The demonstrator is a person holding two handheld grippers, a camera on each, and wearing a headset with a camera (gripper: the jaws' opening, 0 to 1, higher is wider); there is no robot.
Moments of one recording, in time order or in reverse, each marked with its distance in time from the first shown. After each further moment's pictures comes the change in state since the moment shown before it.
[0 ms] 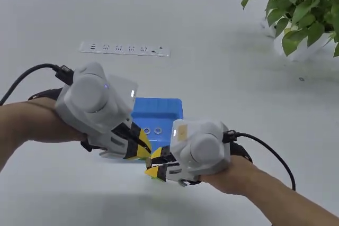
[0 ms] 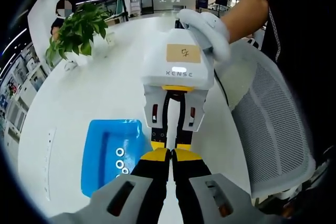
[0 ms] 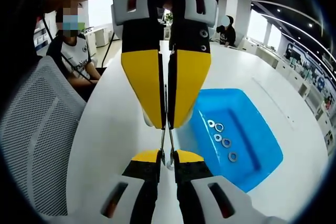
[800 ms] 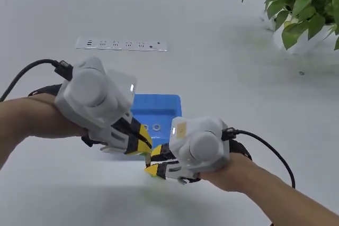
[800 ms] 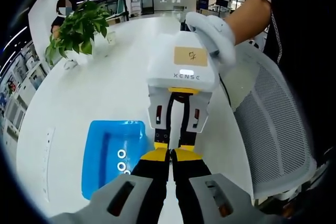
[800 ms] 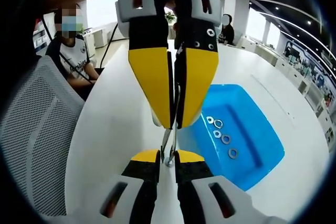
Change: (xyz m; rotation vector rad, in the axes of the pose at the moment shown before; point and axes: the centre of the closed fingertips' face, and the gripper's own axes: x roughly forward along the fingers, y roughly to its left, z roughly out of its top) left arm 0.005 0.009 0.001 -0.012 -0.006 -0.008; right arm 0.000 -0.003 -0.006 0.019 0.000 -0.003
